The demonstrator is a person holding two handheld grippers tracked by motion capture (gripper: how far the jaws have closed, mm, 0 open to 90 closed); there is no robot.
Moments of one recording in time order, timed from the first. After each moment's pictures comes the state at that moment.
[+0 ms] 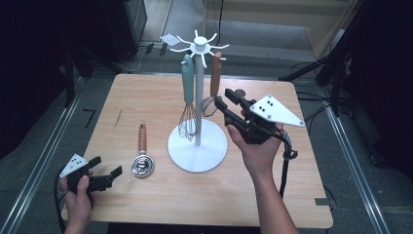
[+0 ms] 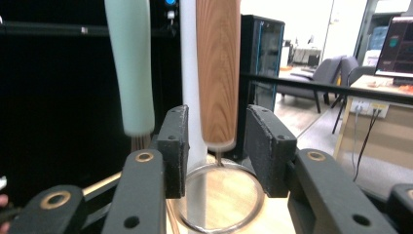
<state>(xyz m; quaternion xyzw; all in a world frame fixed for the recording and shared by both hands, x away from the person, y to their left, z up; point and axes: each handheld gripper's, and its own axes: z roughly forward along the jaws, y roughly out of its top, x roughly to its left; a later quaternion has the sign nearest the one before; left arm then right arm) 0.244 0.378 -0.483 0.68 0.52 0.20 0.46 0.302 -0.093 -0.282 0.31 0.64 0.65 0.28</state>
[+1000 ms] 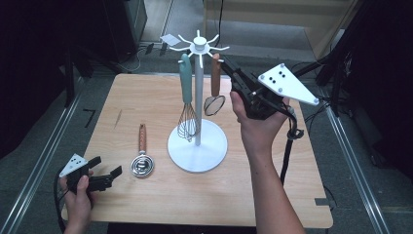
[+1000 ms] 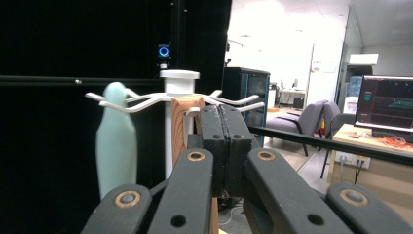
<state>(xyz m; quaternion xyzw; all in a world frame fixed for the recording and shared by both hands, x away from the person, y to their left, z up) 0.244 0.378 -0.484 0.68 0.52 0.20 0.47 0.312 -0.087 -0.222 0.28 0.58 0.69 0.33</state>
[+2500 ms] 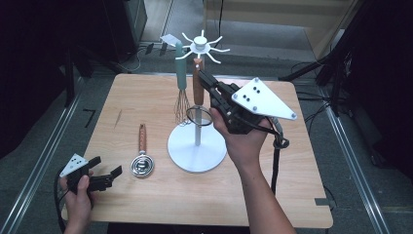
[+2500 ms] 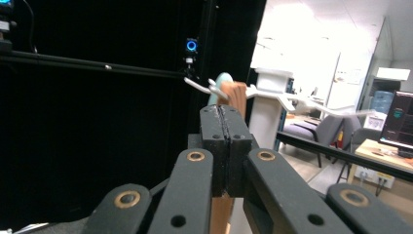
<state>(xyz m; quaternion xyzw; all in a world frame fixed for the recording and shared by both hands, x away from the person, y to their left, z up) 0.244 0.378 -0.483 0.68 0.53 0.20 0.46 0.287 -0.055 -0.228 0.23 0.61 0.68 0.33</state>
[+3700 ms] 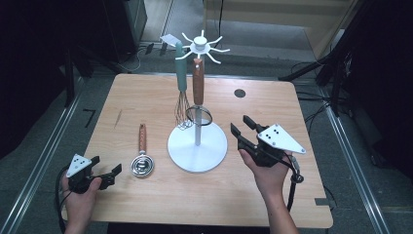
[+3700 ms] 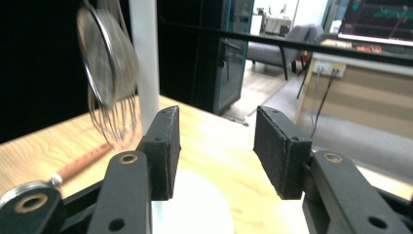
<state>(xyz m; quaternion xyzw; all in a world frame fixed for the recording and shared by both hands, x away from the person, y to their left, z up) 0.242 0.369 -0.480 0.69 0.54 0.26 0.41 0.283 -0.129 -0.360 0.36 0.67 0.57 0.31</state>
